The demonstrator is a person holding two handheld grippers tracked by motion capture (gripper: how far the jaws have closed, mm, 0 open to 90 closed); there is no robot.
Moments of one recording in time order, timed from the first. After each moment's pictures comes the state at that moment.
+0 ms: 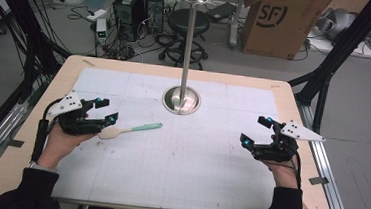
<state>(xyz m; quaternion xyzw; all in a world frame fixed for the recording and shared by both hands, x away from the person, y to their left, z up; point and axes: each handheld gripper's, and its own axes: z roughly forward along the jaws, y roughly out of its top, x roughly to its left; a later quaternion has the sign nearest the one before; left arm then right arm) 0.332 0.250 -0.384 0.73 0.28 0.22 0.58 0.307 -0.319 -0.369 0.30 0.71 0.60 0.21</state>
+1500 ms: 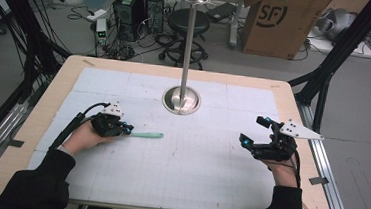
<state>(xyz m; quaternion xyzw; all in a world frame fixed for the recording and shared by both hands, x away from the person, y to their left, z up) 0.377 0.198 -0.439 0.88 0.27 0.11 0.37 0.311 -0.319 -0.371 0.30 0.71 0.60 0.19</state>
